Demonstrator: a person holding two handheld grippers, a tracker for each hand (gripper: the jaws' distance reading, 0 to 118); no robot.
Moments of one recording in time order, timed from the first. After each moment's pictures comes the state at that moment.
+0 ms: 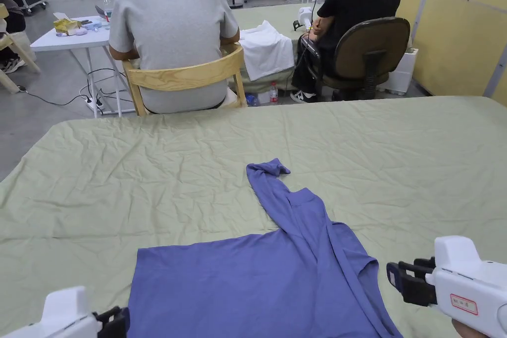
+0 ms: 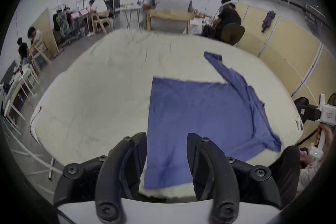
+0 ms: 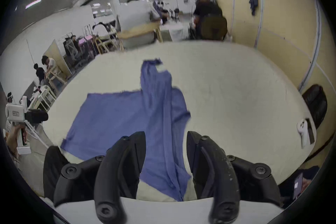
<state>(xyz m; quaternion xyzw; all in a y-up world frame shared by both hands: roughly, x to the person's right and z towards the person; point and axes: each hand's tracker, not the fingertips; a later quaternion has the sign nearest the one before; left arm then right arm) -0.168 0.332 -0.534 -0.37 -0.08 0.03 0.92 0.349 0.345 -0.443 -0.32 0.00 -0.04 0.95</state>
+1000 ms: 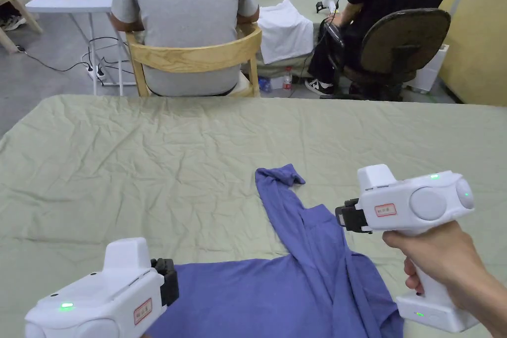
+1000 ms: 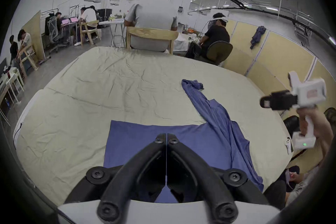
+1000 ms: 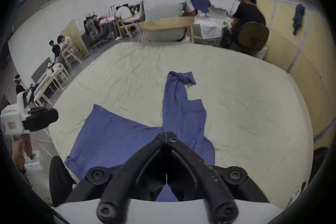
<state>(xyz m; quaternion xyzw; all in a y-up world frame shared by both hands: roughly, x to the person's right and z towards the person) -0.074 0.337 -0.661 -0.35 -0.12 0.07 0.93 0.325 0.359 -0.750 -0.45 0.12 0.02 0.89</state>
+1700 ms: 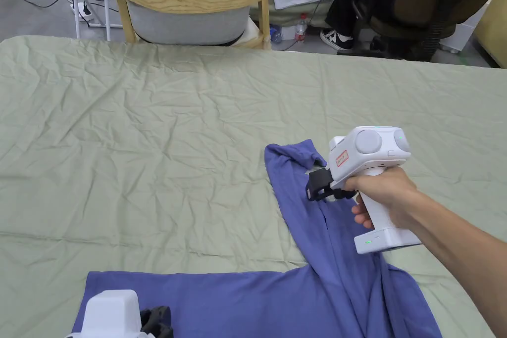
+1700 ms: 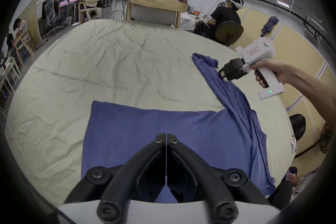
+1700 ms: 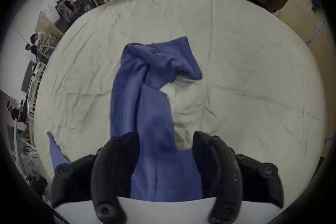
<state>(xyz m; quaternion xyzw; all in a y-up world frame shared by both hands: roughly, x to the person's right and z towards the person) -0.061 0.242 -0.719 -0.43 -0.12 0.08 0.89 0.327 0.193 -0.993 -0.59 0.06 -0.03 0.80</state>
